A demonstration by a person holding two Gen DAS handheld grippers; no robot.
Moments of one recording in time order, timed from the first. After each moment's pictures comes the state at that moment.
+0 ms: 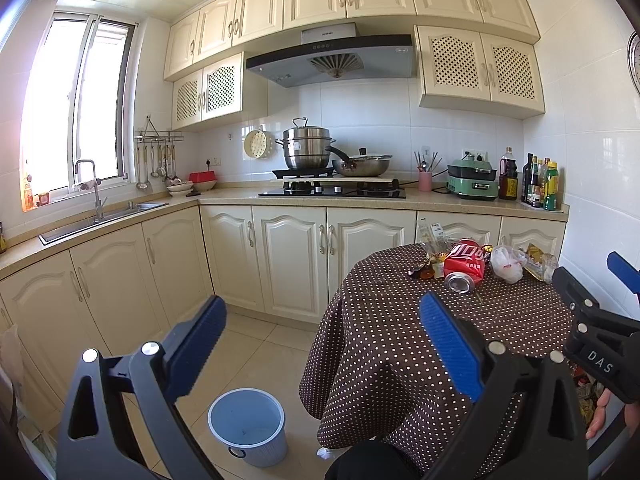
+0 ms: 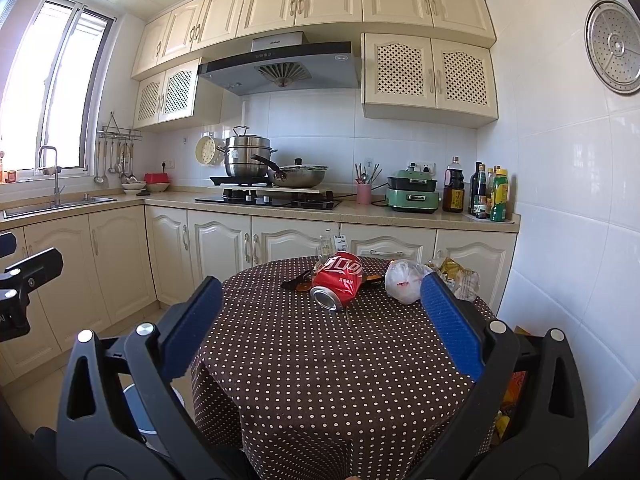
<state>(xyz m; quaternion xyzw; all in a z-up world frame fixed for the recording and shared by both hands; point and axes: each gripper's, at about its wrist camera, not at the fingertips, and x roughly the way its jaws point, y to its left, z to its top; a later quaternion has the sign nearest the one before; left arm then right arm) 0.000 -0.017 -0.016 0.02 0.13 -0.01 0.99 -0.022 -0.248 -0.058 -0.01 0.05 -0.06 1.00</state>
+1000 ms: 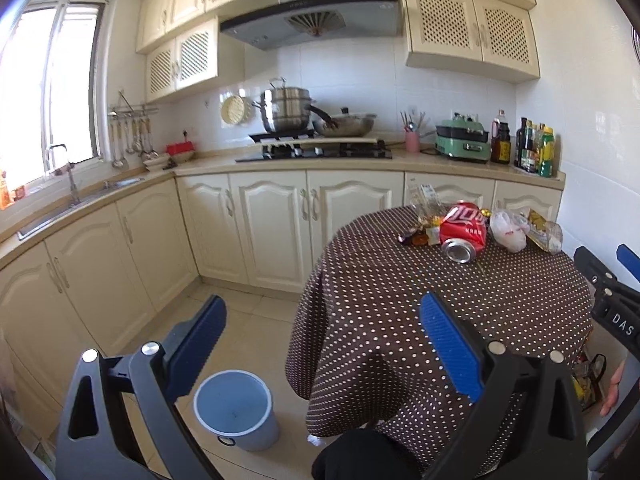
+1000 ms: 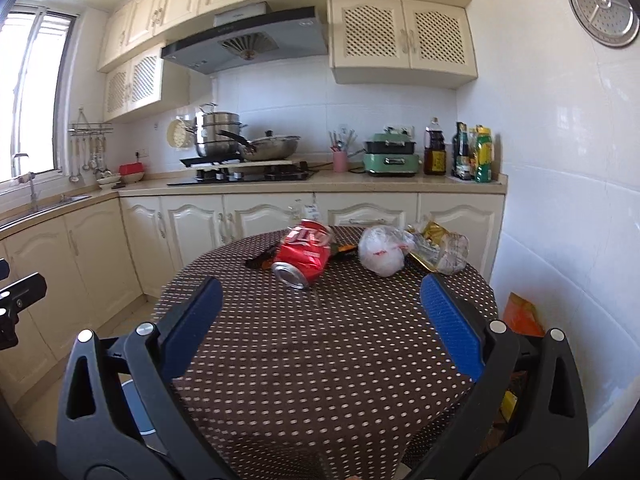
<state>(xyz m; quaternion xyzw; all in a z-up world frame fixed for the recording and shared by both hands) 0.080 -0.031 -0.043 0.03 0.21 -0.04 0.98 0.026 -0.302 -0.074 0.03 0.11 -0.10 0.99</state>
